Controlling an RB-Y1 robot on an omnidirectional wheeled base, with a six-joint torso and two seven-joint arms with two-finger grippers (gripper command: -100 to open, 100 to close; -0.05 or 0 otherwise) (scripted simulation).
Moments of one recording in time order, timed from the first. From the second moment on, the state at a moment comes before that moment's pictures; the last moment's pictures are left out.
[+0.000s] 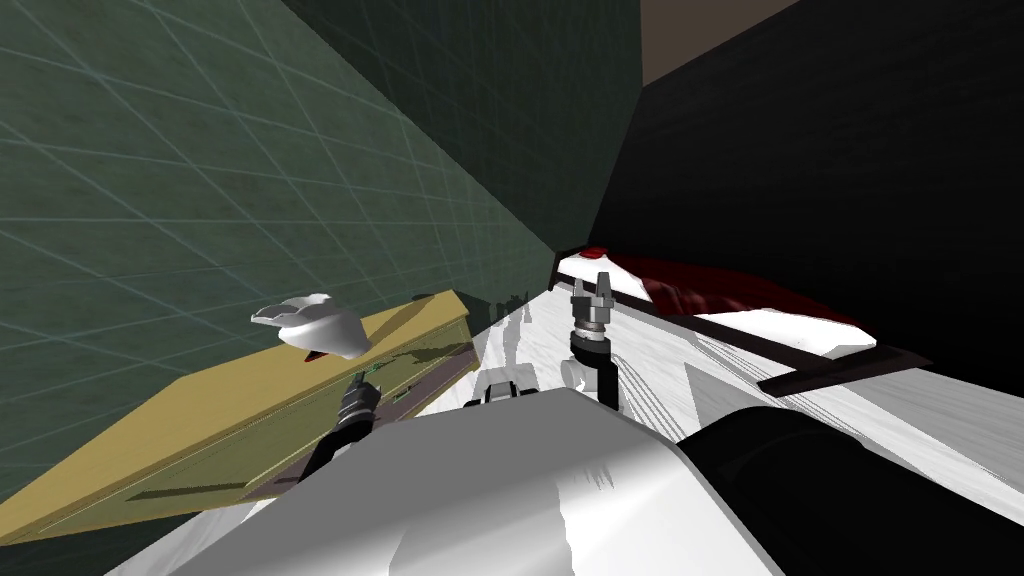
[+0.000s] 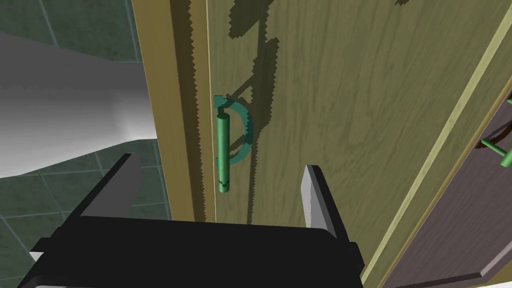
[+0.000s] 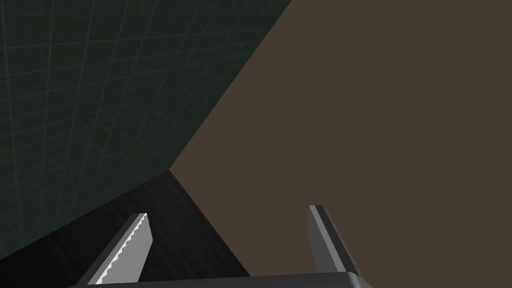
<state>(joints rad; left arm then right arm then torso) 0.36 0.15 0.40 -1.42 0.32 -0.19 -0.02 0.45 0.02 0.01 -2.35 -0.07 -0.59 0.07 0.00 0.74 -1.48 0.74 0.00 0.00</state>
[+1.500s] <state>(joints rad) 0.36 0.16 0.40 -1.42 0.32 -0.18 -0.02 0.45 0.02 0.01 -2.35 -0.07 -0.59 0.07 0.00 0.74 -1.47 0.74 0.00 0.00</state>
